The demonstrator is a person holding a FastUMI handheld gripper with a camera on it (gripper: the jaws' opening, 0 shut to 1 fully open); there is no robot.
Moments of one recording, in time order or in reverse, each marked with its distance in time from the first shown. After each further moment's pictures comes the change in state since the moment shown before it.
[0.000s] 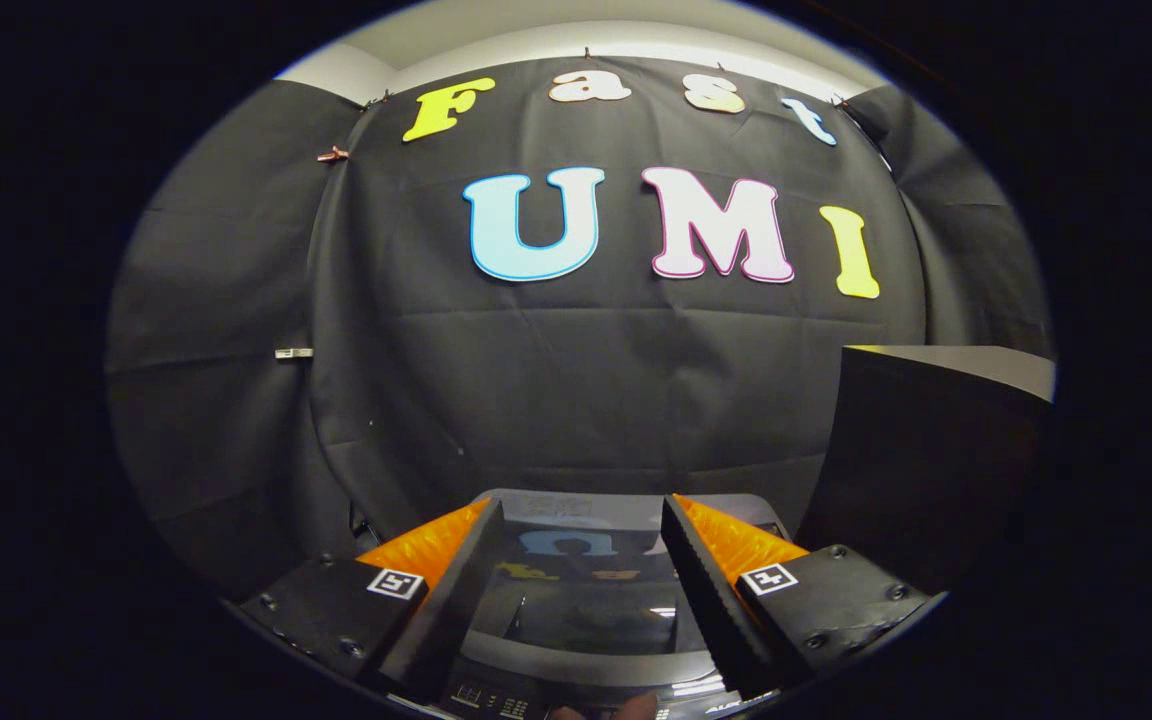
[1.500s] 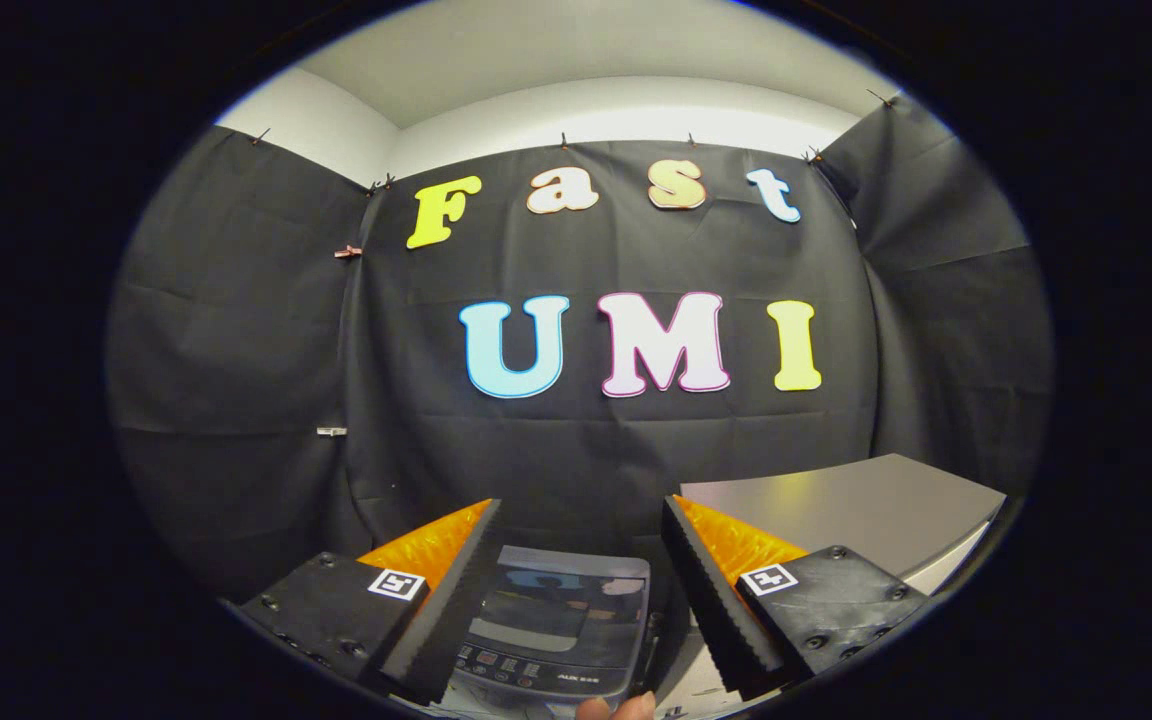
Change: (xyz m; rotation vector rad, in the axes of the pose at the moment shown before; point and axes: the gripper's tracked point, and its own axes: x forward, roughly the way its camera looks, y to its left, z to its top) arm -0.224 -0.130 0.178 -0.007 -0.195 0.032
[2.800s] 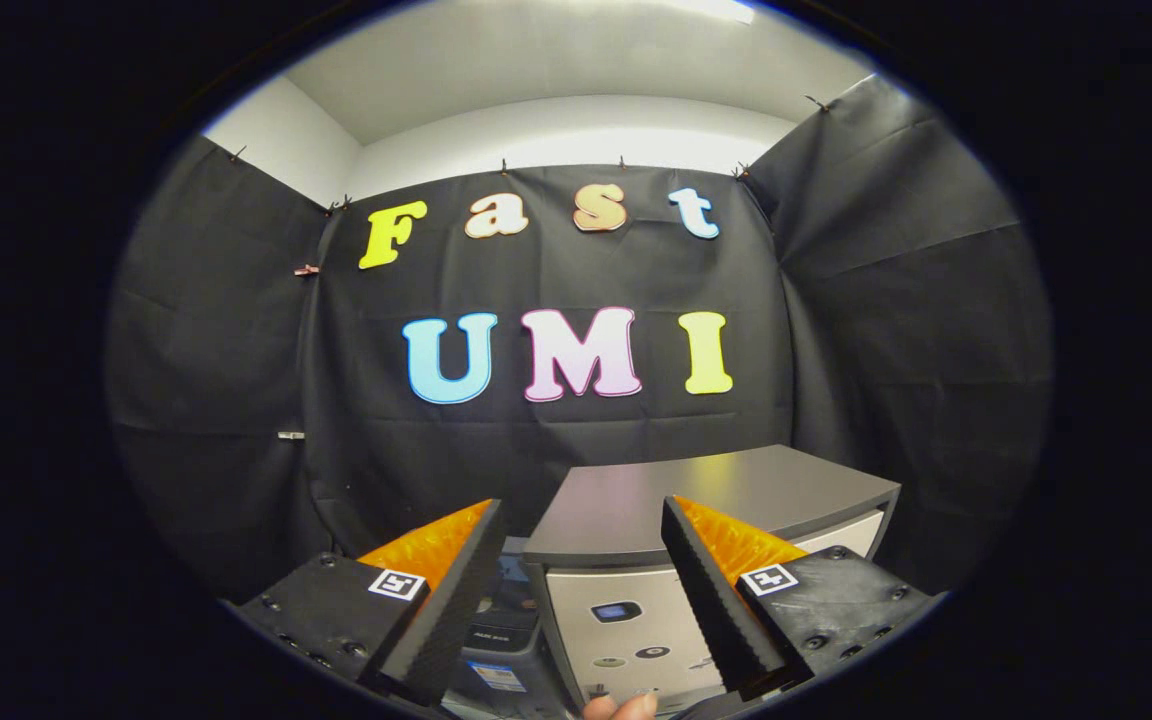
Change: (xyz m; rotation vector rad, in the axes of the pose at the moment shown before) arm -0.094 -0.110 0.003 0.002 -0.040 -0.138
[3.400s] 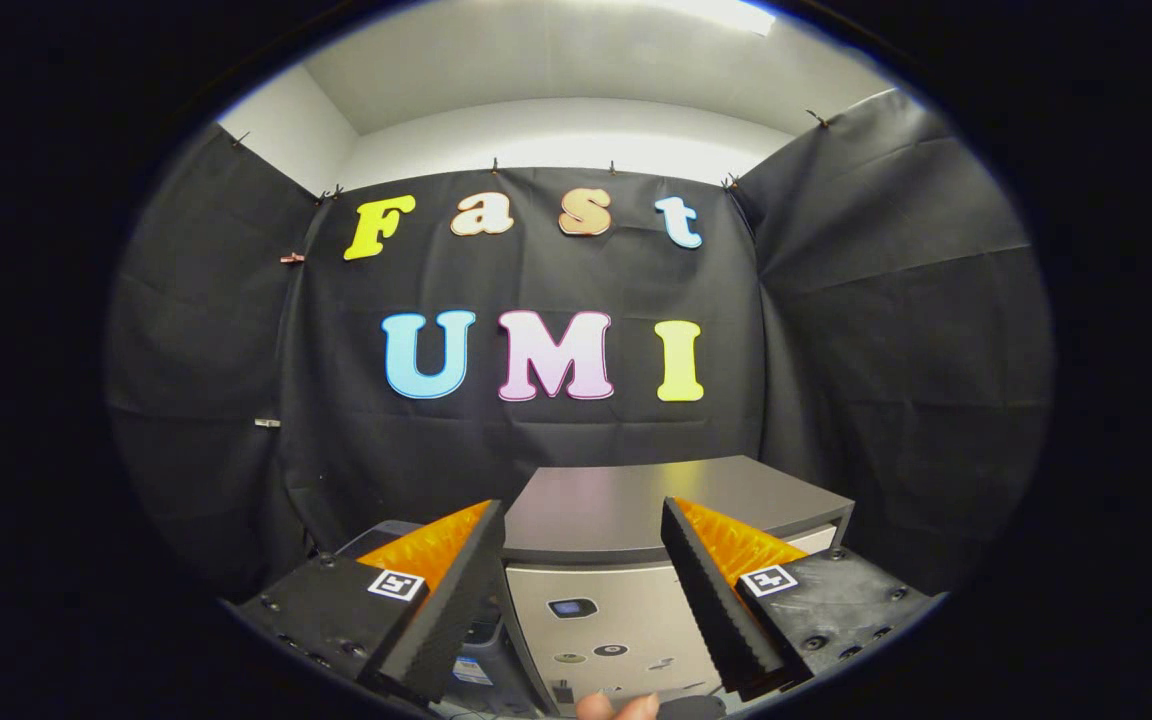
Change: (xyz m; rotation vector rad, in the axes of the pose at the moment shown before) arm -0.012 -0.024 0.008 -0.023 0.008 -0.060
